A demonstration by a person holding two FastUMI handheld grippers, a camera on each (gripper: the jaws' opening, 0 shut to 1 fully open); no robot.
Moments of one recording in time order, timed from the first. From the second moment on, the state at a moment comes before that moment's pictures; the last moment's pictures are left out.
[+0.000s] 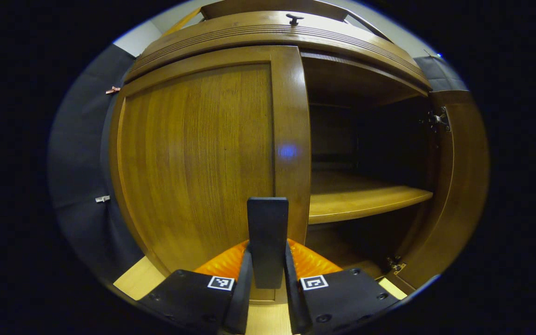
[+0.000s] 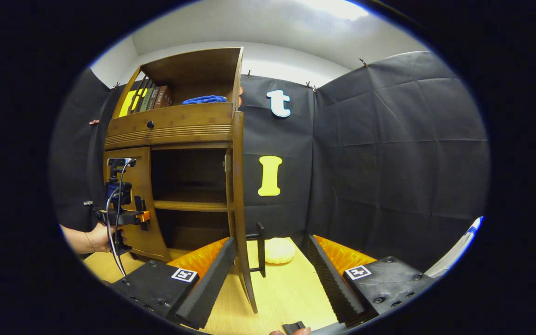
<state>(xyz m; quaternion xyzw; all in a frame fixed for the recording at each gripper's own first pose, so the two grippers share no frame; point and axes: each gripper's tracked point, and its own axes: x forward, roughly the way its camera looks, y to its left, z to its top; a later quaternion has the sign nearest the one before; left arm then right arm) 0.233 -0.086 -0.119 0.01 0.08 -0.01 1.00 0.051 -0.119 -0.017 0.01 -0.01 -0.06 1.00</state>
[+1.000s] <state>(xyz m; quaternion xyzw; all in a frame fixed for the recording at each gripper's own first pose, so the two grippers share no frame) 0.089 -0.020 -0.118 0.00 0.07 -0.04 1.00 0.075 -0.025 -0.024 0.01 -0.01 0.00 1.00</state>
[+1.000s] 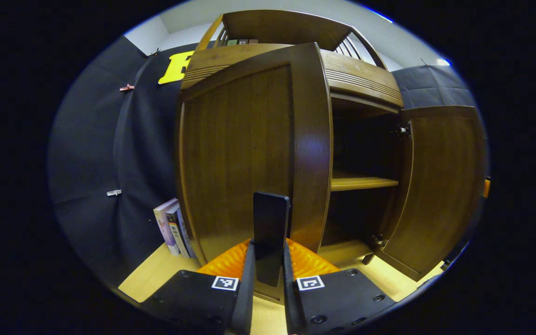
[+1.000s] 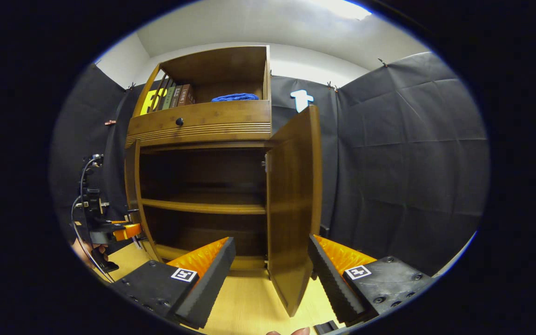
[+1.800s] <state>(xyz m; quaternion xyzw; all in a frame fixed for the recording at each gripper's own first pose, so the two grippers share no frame) 0.026 0.051 -0.113 -0.02 0.06 -0.03 1.00 0.085 0.045 -0.040 0.01 0.00 0.06 1.00</state>
